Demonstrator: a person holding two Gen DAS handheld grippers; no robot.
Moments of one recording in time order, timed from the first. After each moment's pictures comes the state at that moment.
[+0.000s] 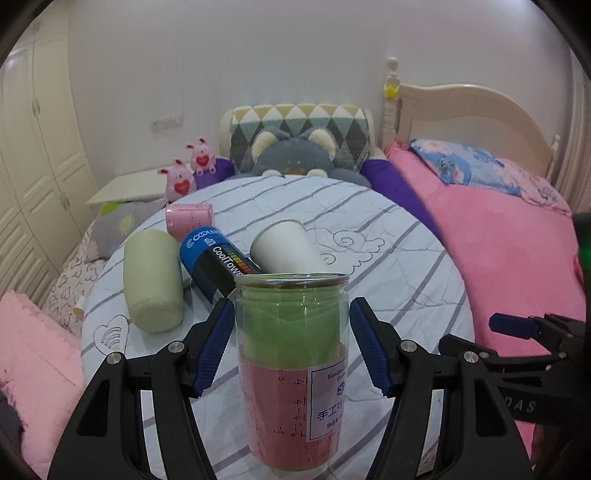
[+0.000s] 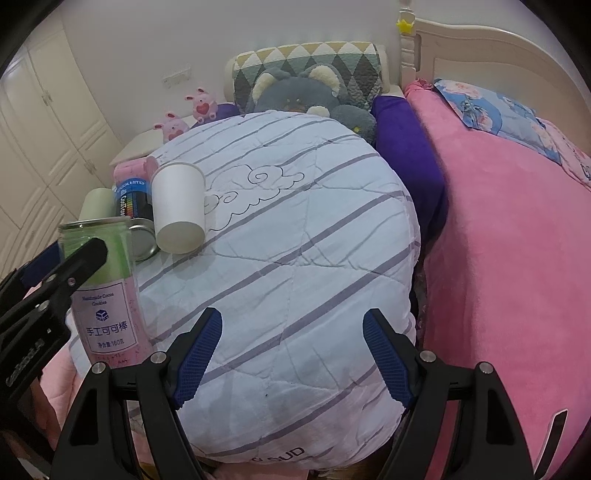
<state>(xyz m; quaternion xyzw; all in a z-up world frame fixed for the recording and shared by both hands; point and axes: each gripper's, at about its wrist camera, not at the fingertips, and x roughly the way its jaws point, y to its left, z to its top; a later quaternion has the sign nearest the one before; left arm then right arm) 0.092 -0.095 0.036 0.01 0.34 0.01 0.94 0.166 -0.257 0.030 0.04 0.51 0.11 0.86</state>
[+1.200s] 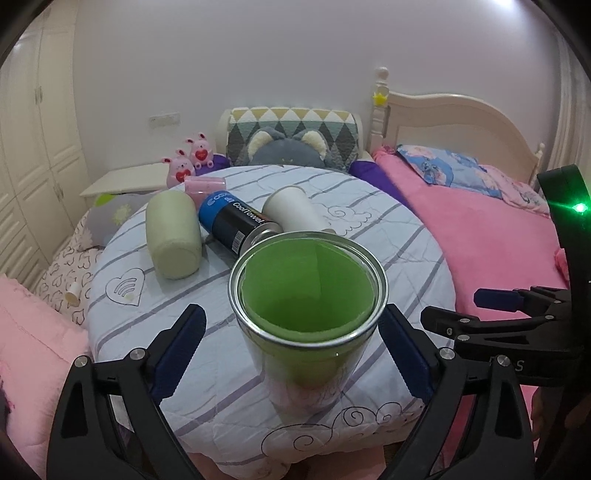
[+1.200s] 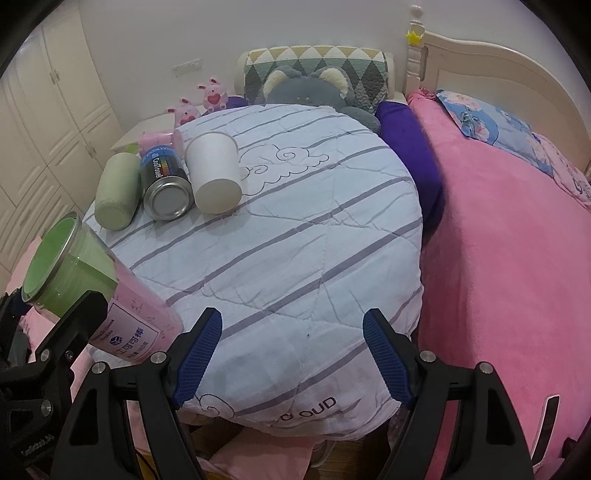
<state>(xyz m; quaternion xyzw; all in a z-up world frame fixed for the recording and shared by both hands) 0.020 -0.071 0.024 -0.01 0.33 -0.01 0.94 0.113 -0.225 0.040 0.00 0.50 0.10 0.86</state>
